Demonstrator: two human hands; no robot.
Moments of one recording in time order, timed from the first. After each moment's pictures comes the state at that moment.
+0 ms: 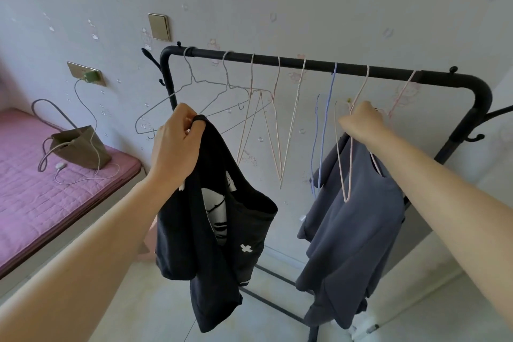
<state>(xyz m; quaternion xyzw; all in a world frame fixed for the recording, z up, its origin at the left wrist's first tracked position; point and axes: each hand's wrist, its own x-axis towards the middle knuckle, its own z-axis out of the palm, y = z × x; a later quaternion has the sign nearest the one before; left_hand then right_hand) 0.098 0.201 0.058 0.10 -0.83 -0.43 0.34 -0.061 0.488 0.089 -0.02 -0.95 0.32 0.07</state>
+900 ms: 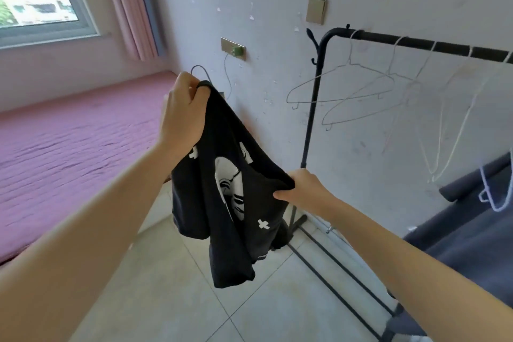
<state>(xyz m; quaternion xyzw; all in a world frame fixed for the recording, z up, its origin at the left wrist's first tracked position) 0.324 0.018 0.080 0.28 -0.78 -0.34 0.44 0.202 0.207 -0.022 0.37 -0.85 0.29 -0.23</state>
